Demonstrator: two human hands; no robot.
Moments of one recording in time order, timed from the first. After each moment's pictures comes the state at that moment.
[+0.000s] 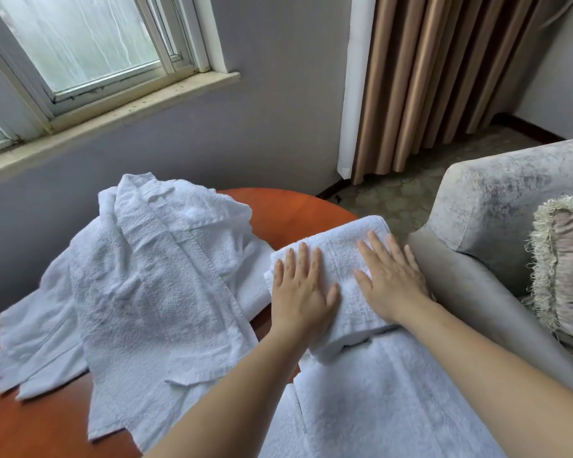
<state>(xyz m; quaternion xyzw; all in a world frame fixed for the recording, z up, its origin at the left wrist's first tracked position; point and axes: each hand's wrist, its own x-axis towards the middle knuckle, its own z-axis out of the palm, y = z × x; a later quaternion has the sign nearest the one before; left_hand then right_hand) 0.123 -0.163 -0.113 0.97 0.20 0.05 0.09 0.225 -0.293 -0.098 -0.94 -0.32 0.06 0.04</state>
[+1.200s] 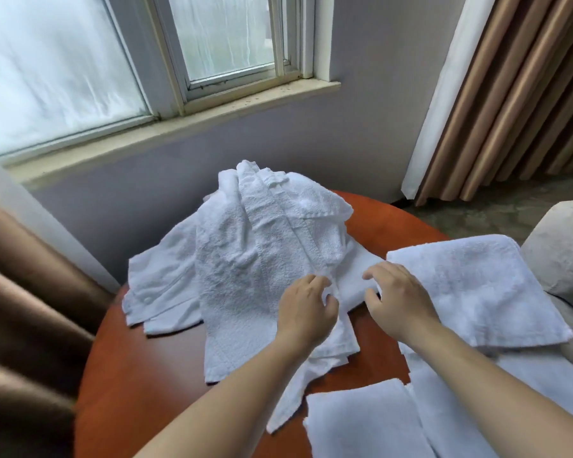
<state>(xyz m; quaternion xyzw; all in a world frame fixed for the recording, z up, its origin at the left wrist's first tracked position) -0.022 -0.052 -0.094 0.92 0.27 0.17 0.25 0.092 -0.170 -0.074 -0.88 -0.43 0.00 0.22</state>
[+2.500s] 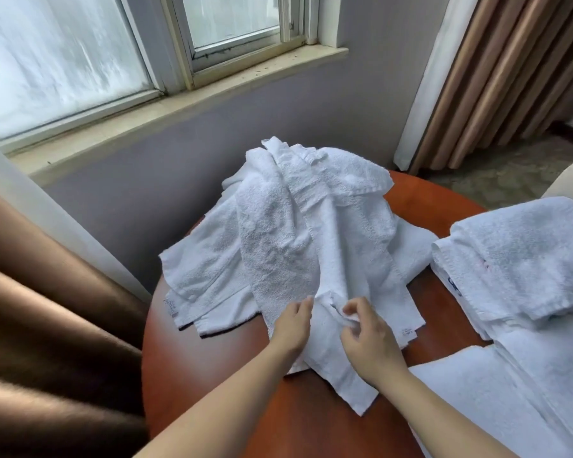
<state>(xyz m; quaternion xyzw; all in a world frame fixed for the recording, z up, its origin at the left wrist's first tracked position) -0.131 0.061 -0.158 0.68 0.41 -0.01 0.61 -0.075 -0.073 -0.142 -0.87 -0.30 0.13 0.37</state>
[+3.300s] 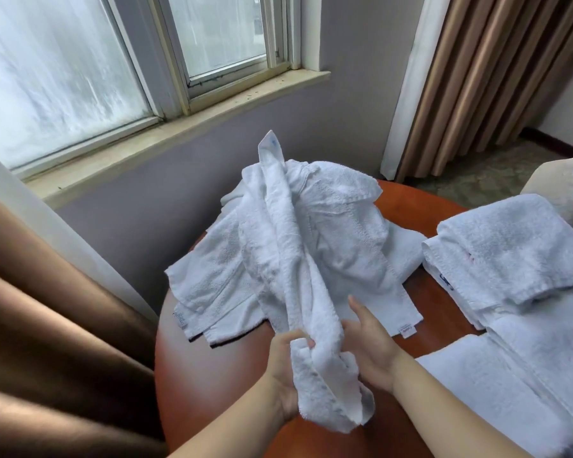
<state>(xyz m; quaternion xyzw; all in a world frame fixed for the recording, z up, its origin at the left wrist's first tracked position) -0.195 0.042 -0.098 0.27 0.28 -0.09 0.92 -0.088 -0.065 -0.128 -0.52 0.02 0.55 0.65</state>
